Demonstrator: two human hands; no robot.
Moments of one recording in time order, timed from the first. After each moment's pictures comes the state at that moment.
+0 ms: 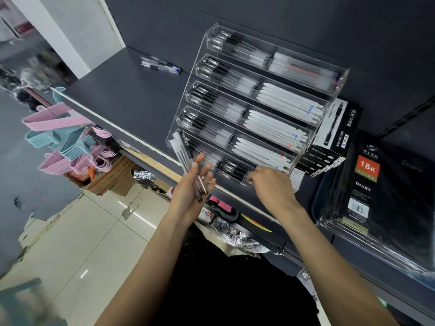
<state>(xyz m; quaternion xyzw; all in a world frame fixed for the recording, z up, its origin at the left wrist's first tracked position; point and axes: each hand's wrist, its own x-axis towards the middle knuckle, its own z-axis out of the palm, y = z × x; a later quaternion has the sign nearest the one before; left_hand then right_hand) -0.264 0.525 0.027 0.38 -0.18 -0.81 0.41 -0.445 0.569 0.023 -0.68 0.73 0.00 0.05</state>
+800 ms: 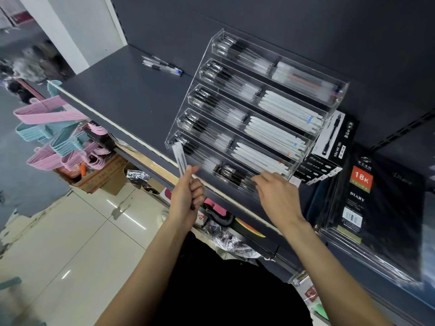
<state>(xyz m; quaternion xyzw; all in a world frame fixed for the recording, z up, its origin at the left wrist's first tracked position) -0.263 0.527 0.013 0.48 -0.18 -0.75 0.41 -0.452 0.586 0.020 -0.68 0.73 -0.05 -0.02</state>
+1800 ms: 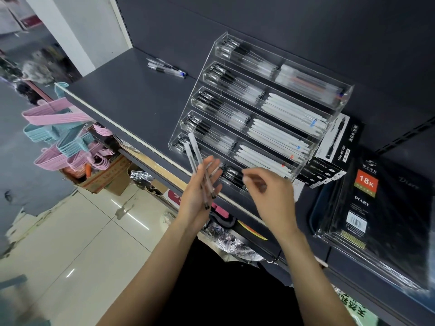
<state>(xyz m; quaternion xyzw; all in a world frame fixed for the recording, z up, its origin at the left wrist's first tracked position) -0.280 0.529 0.033 0.42 -0.25 -0.77 0.41 -0.424 0.584 0.054 -0.56 0.72 -0.36 0.18</state>
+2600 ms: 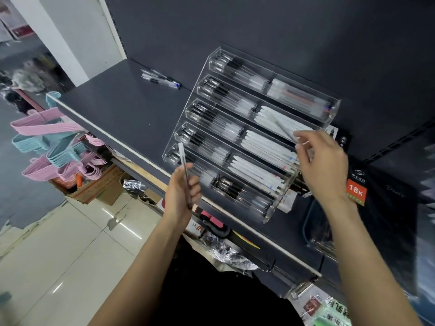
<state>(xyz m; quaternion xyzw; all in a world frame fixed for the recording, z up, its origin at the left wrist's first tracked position) -0.266 0.501 0.030 0.44 -0.26 -0.74 0.44 -0.518 0.551 0.100 -0.59 0.75 -0.29 -0.05</state>
